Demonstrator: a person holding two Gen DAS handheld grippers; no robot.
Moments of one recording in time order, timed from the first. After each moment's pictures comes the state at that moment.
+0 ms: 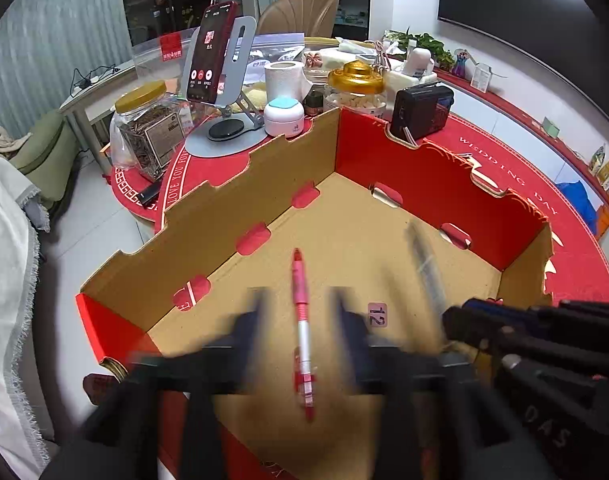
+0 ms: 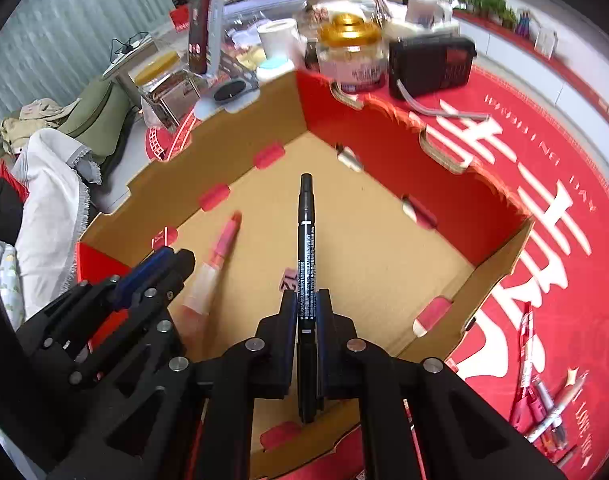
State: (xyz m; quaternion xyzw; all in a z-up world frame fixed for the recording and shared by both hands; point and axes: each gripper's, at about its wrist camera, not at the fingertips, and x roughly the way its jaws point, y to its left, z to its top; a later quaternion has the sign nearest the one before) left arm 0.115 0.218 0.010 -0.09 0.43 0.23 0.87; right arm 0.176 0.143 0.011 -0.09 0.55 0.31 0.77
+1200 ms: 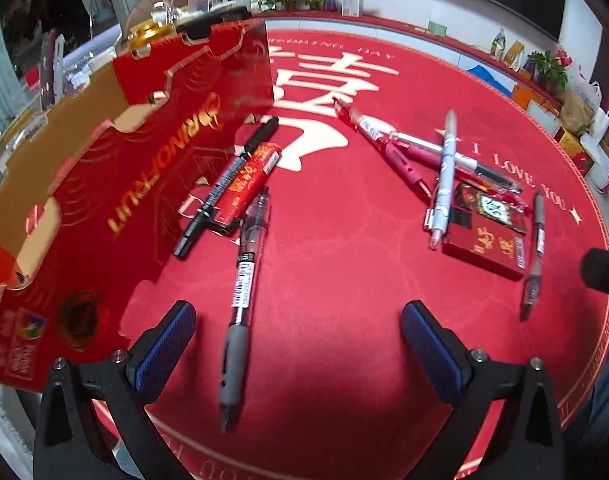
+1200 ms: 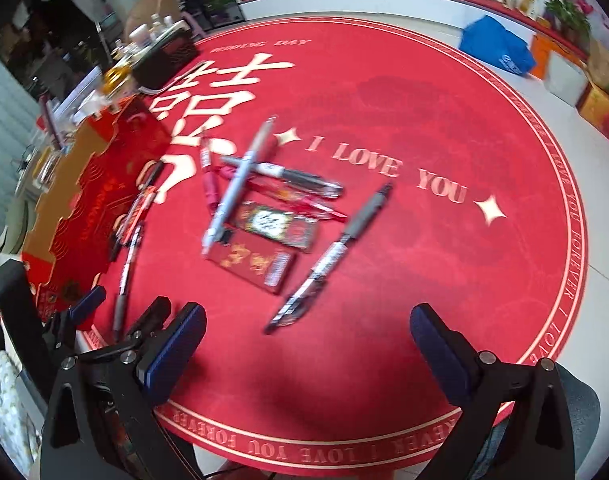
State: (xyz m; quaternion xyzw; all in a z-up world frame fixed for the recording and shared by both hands) left arm 0.081 0.014 -0.071 0.00 0.50 0.04 0.87; right arm 0.066 -0.182 -0.009 0.08 0.56 0.08 0.82
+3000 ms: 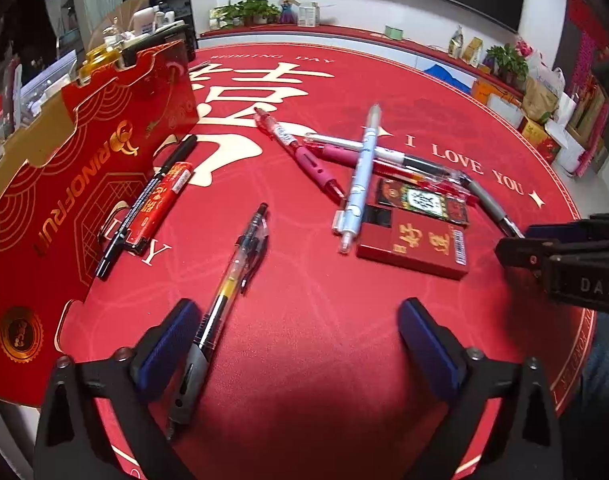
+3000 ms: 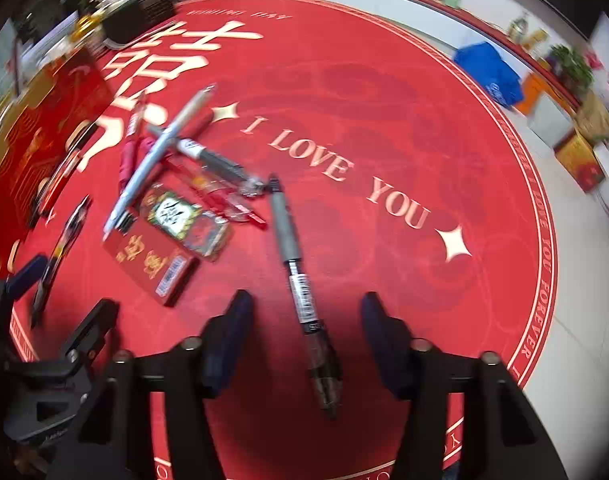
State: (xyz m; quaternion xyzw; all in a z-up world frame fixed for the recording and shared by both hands) left arm 0.069 -0.035 -0.069 0.02 0.47 -0.03 0.88; right arm 0.091 -0.178 -0.041 -0.07 0.58 0.06 0.81
